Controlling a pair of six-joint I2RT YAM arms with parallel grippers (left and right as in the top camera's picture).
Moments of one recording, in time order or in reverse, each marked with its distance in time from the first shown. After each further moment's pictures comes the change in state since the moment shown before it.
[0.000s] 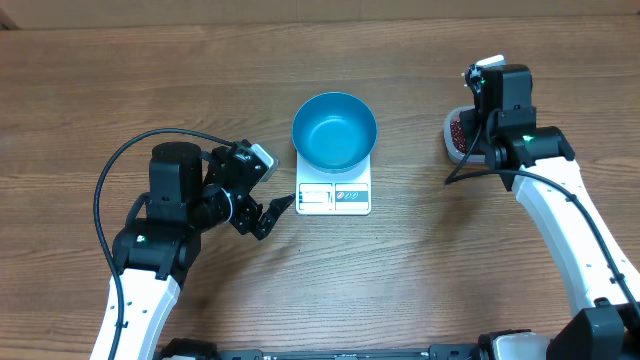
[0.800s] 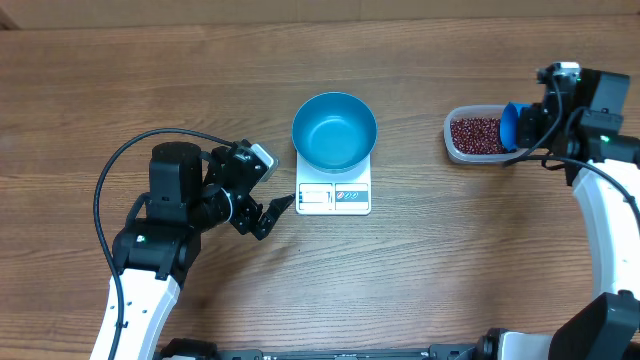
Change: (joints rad) left arm 0.000 0.000 0.000 0.000 0.000 0.000; right arm -0.333 0.000 0.000 0.006 -0.461 0.035
